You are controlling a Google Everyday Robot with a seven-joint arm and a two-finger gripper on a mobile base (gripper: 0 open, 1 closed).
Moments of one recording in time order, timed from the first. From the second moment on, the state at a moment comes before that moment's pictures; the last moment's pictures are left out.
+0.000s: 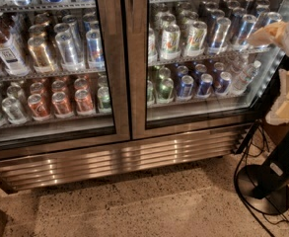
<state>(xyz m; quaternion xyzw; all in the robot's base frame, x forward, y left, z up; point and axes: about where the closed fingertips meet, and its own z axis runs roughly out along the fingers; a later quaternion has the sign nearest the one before) 0.450 -0.212 0.973 -0.65 0.71 0.07 0.24</state>
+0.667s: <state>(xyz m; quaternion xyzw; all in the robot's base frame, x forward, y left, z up) 0.457 -0.210 0.965 -0.66 0.65 0.22 0.30</state>
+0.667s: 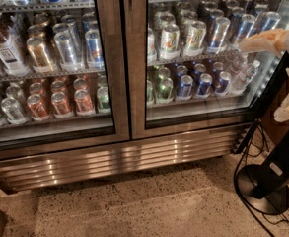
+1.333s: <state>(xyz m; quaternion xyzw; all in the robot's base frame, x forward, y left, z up) 0.467 -0.199 0.970 -0.66 0.64 0.23 0.32</state>
